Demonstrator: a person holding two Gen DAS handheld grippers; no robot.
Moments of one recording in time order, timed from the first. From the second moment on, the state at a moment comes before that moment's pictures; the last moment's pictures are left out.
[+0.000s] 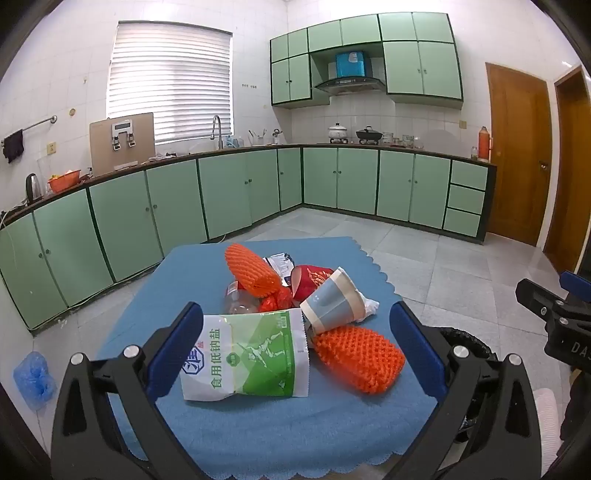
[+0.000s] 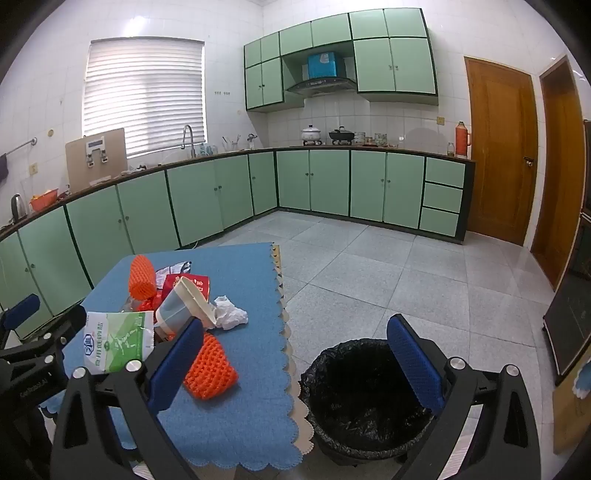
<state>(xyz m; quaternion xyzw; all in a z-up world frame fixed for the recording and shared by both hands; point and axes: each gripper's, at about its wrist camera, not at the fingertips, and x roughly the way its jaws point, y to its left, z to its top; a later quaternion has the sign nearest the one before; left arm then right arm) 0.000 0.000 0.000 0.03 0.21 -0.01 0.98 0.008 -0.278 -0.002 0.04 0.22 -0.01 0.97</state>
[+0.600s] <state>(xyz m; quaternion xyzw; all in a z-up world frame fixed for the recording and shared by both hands) -0.005 0.003 0.007 0.03 0.20 0.00 0.98 0.011 -0.279 -0.003 0.04 0.22 -0.01 0.97</state>
